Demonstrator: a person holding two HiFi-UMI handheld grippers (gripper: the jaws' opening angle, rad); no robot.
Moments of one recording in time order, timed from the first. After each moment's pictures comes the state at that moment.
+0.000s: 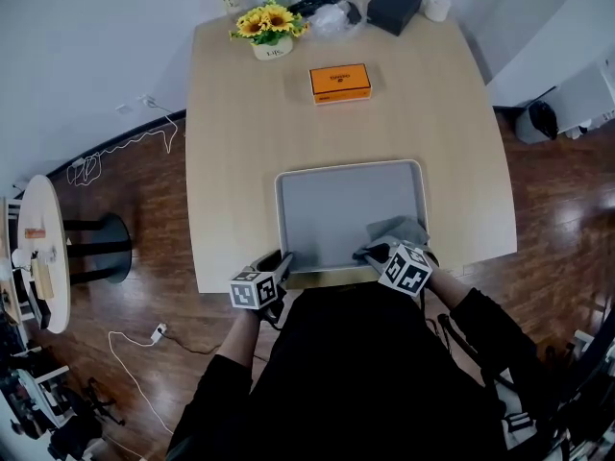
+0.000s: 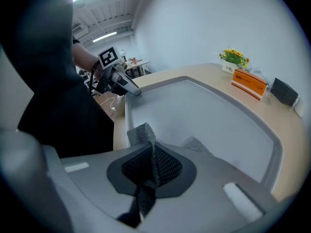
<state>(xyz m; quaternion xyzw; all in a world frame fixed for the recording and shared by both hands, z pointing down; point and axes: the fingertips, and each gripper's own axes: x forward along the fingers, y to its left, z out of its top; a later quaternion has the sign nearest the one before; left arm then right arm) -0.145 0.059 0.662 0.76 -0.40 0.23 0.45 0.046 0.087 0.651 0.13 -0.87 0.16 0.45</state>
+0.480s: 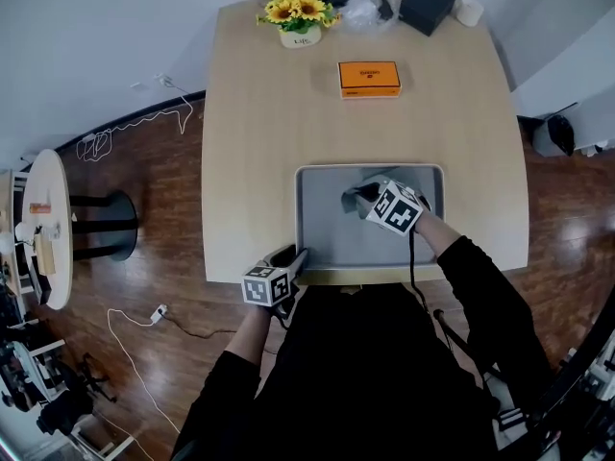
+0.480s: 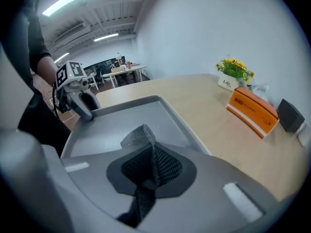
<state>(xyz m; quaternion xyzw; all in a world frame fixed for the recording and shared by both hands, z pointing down) -0.141 0.059 0.661 0.76 -0.40 0.23 0.45 -0.004 -0.071 0.650 0.16 -0.88 0.12 0.43</state>
